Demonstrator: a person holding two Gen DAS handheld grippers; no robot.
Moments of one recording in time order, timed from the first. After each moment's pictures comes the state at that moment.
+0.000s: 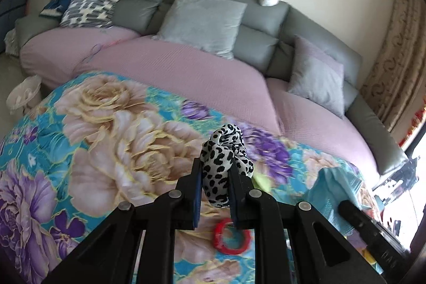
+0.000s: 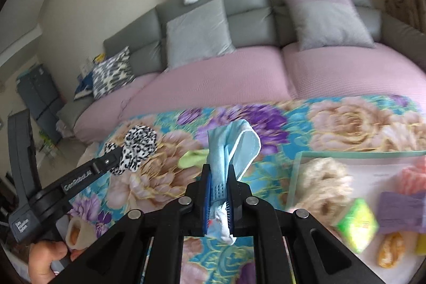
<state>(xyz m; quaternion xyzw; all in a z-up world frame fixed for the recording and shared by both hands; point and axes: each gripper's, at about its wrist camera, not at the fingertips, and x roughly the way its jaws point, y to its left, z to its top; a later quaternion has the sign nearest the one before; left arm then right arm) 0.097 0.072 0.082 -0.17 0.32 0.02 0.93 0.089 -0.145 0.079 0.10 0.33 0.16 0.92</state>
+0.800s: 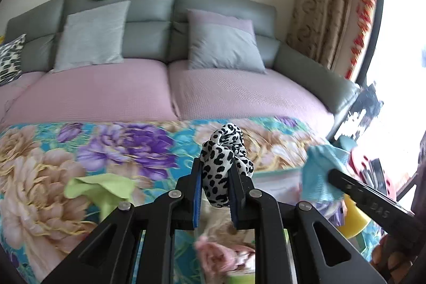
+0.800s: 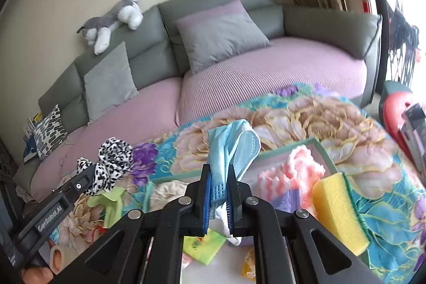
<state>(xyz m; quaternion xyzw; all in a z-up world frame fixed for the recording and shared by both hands) 0.125 -0.125 0.084 -0.03 0.32 -0.18 0.93 0.072 -0.327 0.067 0.19 0.31 -0.04 0.93</state>
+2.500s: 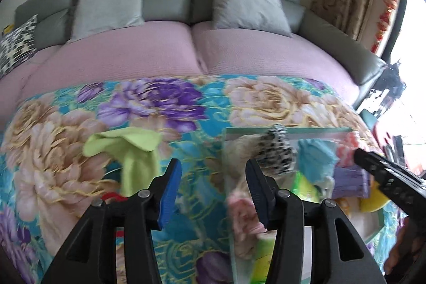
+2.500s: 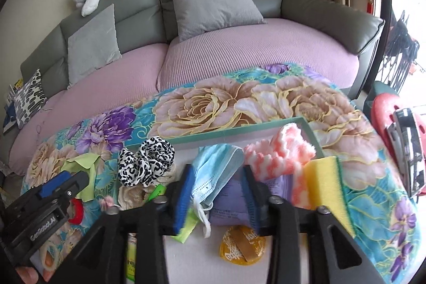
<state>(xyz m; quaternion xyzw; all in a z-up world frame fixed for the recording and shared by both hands) 0.119 -0.099 0.056 -0.02 0.42 -0.11 0.90 0.075 -0.314 0.058 0.11 0.39 -0.07 0.91</state>
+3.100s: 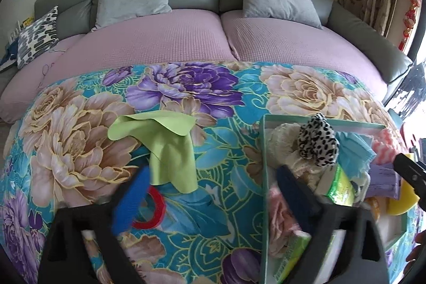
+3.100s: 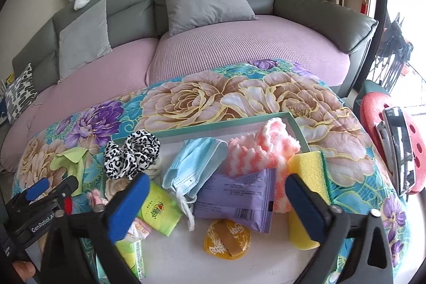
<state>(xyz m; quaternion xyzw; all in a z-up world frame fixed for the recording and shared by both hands) 0.126 -0.088 0.035 0.00 0.44 -0.03 0.90 0.073 -0.320 0.055 0.10 0.40 -0.10 0.90</state>
